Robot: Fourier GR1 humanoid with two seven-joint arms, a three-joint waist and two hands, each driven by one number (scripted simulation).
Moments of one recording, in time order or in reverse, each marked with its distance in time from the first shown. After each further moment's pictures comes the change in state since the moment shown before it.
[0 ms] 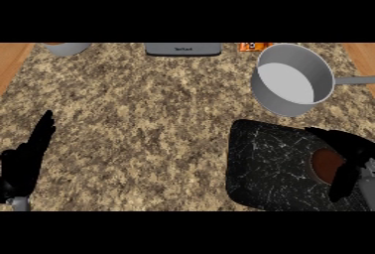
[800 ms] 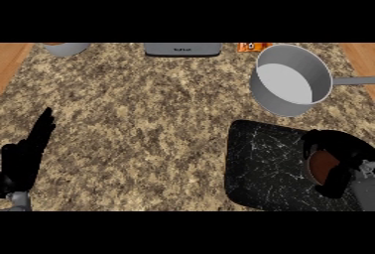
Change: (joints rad) left arm -0.038 -0.024 0.052 0.044 -0.028 -0.046 -0.007; right arm 0.005 0.025 0.014 0.001 0.145 -0.037 -0.197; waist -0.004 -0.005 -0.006
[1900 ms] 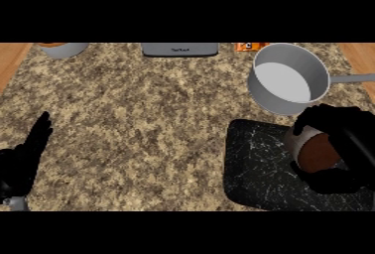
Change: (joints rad) left arm 0.027 -0.010 0.018 -0.009 -0.002 -0.008 -0.008; right arm 0.023 0.060 -0.011 -0.582 0.105 -0.362 -0.161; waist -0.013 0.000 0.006
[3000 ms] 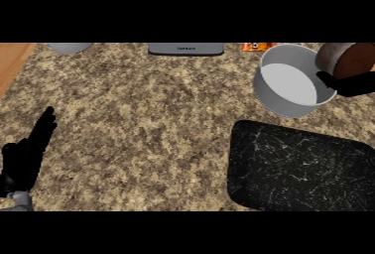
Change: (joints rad) left arm -0.033 -0.018 0.000 -0.015 -0.027 -0.021 0.022; right arm -0.479 -0.019 -0.342 0.610 -0.231 -0.070 -0.149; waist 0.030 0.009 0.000
